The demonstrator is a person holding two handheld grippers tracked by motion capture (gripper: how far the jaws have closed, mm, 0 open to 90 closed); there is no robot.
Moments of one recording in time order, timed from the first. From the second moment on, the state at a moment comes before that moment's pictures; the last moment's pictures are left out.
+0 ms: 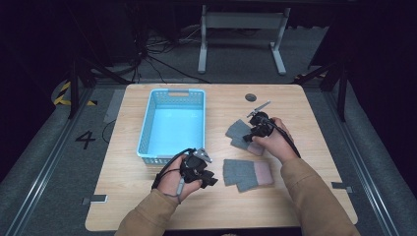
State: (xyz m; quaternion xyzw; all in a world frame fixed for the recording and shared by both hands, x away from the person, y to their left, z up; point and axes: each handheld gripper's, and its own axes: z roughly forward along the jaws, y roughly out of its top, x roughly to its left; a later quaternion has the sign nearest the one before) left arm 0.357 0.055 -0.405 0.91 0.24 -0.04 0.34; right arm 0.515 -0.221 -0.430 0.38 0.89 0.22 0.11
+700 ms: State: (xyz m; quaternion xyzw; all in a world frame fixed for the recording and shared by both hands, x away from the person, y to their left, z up) left arm 0.357 0.055 -0.405 0.91 0.24 -0.04 0.34; right arm 0.514 -0.213 -0.429 0.37 0.90 0.19 0.10
